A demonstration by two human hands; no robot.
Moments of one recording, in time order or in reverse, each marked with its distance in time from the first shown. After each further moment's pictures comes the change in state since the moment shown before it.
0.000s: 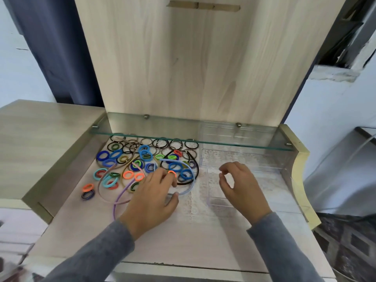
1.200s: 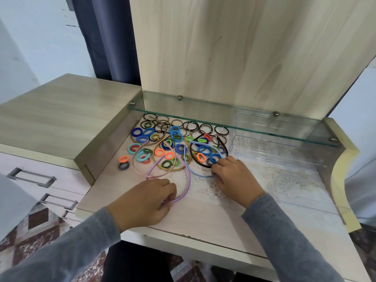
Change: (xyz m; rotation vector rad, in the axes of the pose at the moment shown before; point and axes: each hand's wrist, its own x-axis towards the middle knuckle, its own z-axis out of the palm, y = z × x) left_hand -0.072 -0.037 -0.045 -0.032 -0.363 0.047; right_hand 0.013 -0.049 0.051 -0.288 -0.391 -0.330
